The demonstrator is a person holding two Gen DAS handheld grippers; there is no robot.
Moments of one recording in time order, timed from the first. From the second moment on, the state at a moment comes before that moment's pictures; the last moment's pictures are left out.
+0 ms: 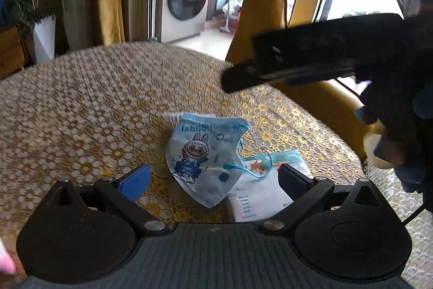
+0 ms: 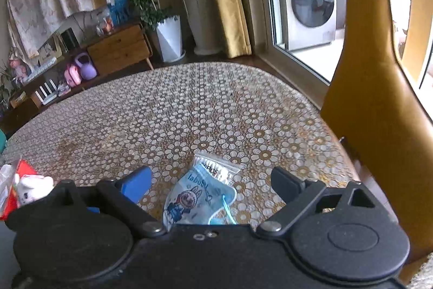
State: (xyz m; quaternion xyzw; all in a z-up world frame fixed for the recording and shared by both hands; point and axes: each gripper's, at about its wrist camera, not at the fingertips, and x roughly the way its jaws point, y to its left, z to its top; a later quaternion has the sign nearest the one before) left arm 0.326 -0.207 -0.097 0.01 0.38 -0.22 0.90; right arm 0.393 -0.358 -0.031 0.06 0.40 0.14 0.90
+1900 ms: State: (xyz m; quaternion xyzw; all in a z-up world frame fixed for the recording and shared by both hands) left arm 0.321 -0.194 -0.118 0.04 0.36 -0.26 0.89; right arm 0.432 -0.349 -0.090 0.11 0.48 0.12 0.86
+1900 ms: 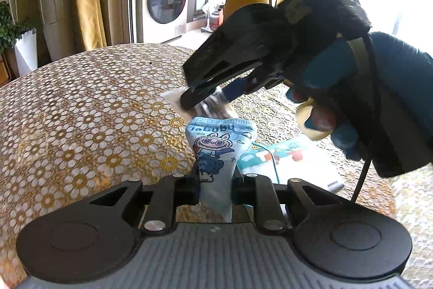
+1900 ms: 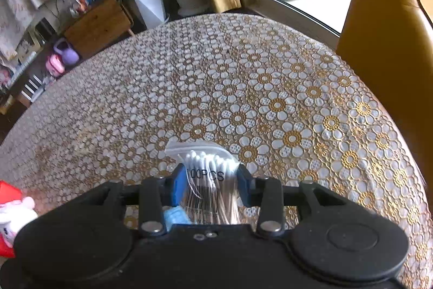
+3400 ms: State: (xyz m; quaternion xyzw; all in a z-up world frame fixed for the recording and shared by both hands) left arm 0.164 0.051 0.008 -0.03 0.31 -0.12 0.94; right arm 0.221 -0.171 0.065 0.03 0.40 0.27 0.87
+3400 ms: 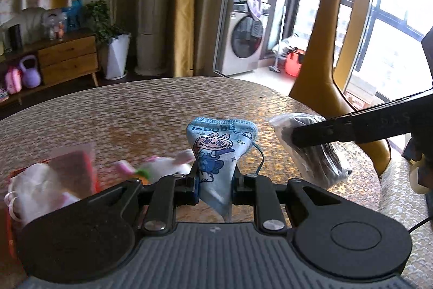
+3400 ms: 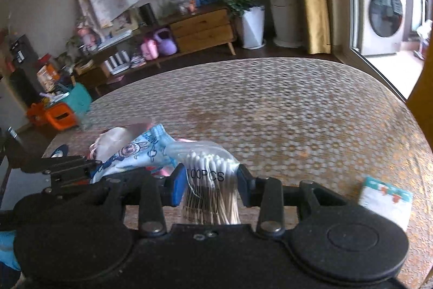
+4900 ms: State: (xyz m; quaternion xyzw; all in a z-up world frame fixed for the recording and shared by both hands) left arm 0.167 0.284 -0.053 -0.08 0.35 0.06 0.93; right arm 0.251 0.097 0.009 -0.03 0.43 0.36 0.83
